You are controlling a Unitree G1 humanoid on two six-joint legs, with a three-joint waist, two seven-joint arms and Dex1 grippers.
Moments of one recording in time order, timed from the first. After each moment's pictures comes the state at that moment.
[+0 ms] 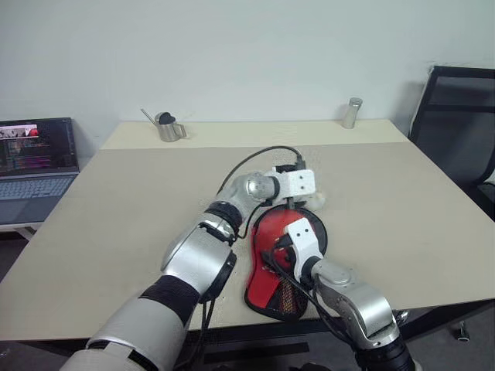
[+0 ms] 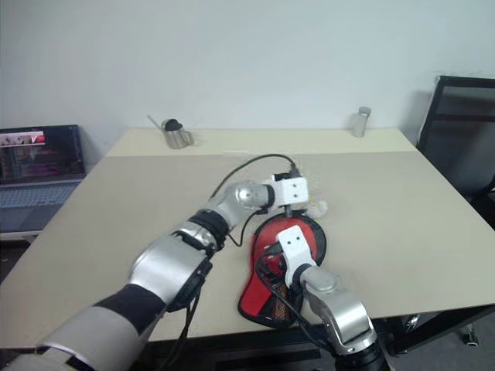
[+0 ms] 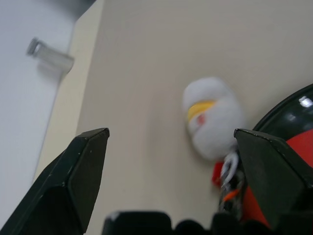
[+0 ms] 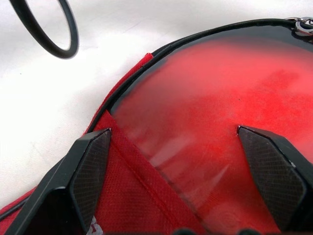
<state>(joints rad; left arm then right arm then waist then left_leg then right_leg) -1.38 0.12 -0.28 1.40 0.48 -0.41 -0.55 -0.32 -0.08 0.29 -0.34 0.11 0.93 0.23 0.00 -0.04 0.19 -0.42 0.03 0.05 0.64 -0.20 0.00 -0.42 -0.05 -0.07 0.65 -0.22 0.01</state>
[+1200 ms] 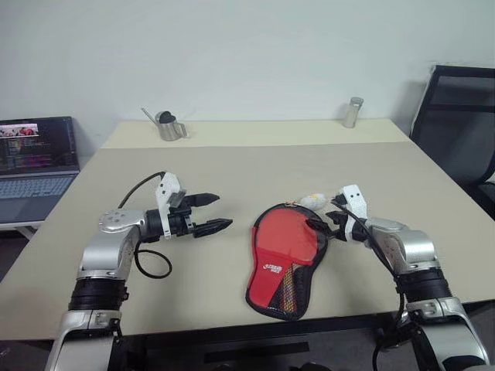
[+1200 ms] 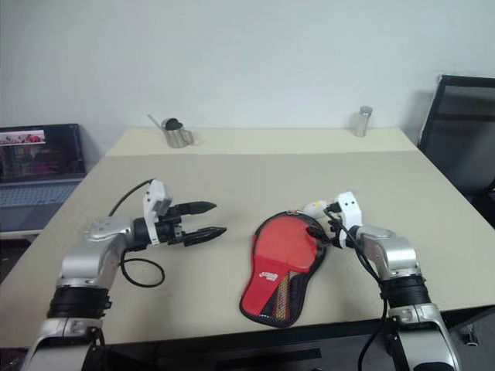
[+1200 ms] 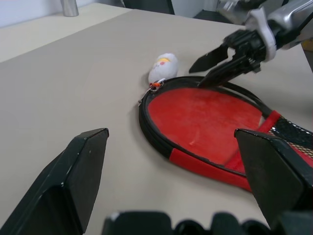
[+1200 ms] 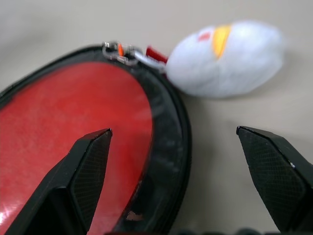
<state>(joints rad) -0.58 0.63 0.12 0.21 -0.33 0.36 -1.23 -0.68 -0.39 0.00 0.31 0.30 0.78 0.57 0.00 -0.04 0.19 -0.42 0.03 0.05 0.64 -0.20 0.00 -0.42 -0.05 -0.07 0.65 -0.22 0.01</state>
